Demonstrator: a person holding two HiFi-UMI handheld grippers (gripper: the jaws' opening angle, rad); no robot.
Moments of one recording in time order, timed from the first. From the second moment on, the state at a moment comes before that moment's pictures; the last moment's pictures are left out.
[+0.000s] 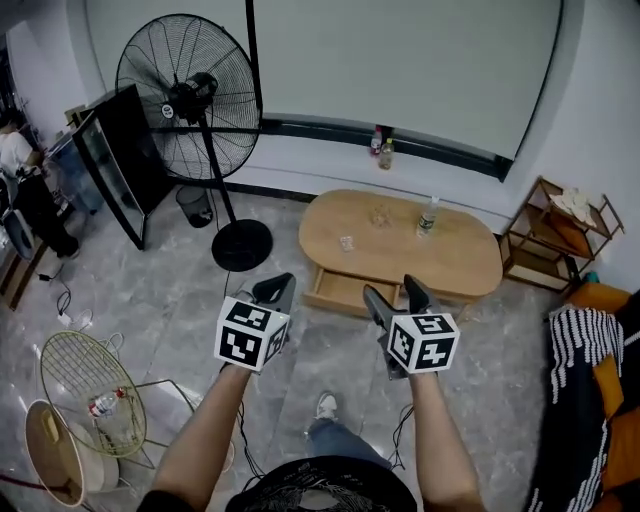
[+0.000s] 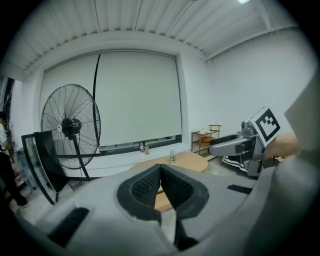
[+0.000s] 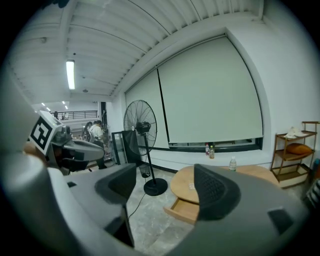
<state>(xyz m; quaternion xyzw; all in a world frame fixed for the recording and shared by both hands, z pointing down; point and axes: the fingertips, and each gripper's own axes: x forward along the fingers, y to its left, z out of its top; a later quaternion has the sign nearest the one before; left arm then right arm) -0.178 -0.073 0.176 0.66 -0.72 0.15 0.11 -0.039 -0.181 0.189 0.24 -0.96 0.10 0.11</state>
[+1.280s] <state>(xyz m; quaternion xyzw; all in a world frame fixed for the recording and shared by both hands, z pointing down) -0.280 -0.230 0.338 0.71 -0.67 0.16 0.13 -0.149 -0.321 0.336 0.29 -0.94 0.11 0.14</state>
